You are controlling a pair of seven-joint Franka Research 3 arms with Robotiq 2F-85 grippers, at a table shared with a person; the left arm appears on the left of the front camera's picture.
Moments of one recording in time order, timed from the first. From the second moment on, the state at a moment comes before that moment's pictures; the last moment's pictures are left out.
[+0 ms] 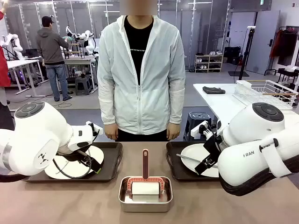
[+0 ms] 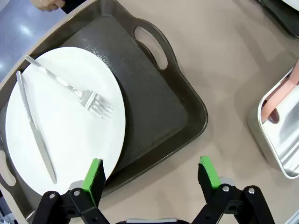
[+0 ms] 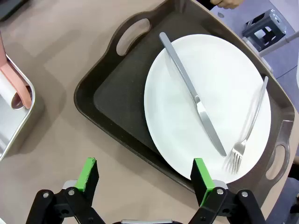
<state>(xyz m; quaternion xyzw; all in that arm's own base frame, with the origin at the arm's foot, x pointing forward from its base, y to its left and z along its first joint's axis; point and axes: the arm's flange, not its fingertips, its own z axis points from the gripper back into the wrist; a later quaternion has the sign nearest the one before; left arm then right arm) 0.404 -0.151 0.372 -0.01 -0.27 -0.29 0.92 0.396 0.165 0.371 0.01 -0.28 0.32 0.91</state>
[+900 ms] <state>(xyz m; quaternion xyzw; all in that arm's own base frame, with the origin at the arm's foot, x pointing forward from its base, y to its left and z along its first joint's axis) 0.403 -0.152 0.372 -0.01 -0.27 -0.29 0.92 0.397 0.165 0.371 0.01 -0.28 0.32 0.91</state>
